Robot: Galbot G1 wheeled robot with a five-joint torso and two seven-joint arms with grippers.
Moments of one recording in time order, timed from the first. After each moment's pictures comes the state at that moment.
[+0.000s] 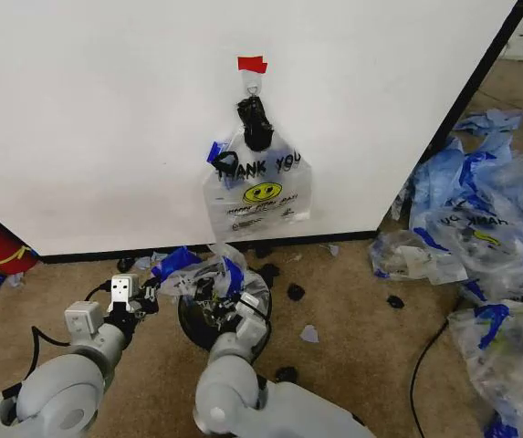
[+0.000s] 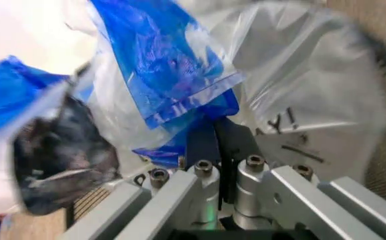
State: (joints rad) left arm 1.29 -0.29 -0.12 -2.26 -1.20 -0.08 -0.66; right arm -0.79 1.36 -0.65 1.92 0.95 0.18 1.29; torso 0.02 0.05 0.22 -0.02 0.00
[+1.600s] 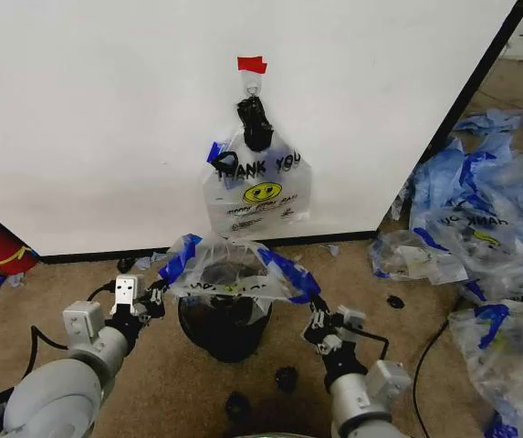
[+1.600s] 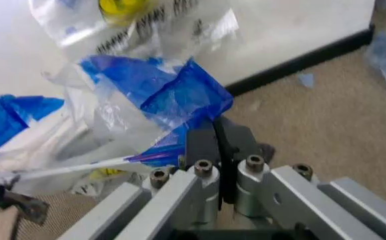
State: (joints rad) left arm 1.34 -0.22 -0.14 -2.39 -1.27 -0.06 -0.73; right arm -0.97 0.74 -0.64 2.37 0.76 0.23 1.20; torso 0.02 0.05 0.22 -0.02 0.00
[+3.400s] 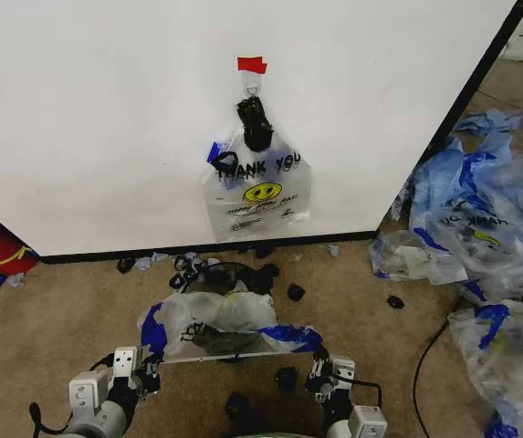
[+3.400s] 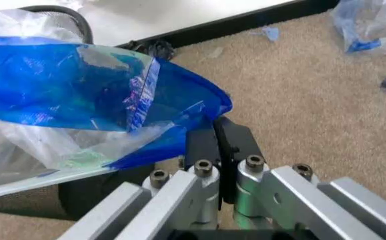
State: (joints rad) left arm 1.69 -0.33 -0.18 -2.37 -1.19 -0.03 -0.82; right arm -1.02 0.76 -0.74 2.19 0.67 0.21 1.23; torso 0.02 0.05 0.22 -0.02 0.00
